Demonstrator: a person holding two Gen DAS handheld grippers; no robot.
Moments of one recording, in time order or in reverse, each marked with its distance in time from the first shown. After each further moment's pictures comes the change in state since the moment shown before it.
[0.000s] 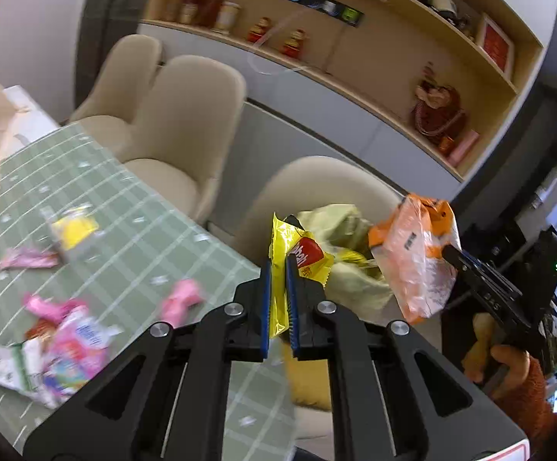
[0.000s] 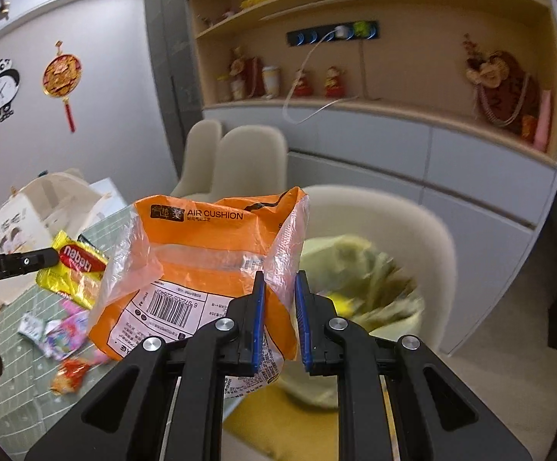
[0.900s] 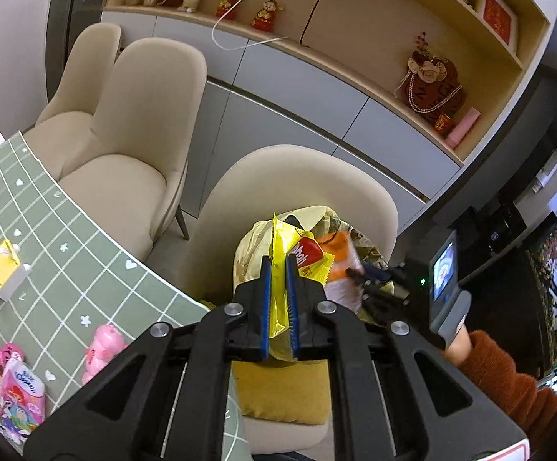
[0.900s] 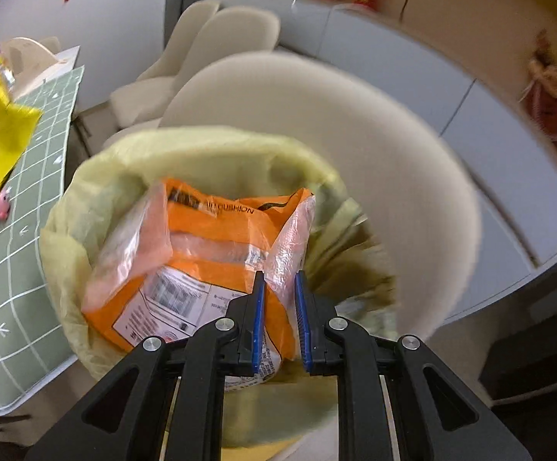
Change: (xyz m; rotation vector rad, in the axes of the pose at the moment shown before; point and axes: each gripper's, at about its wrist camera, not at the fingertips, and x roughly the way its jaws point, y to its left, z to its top) left arm 0.107 -0.055 0.035 0.024 0.087 -0.026; right arm 0.182 -0.053 -0.039 -0.287 0.405 -0.043
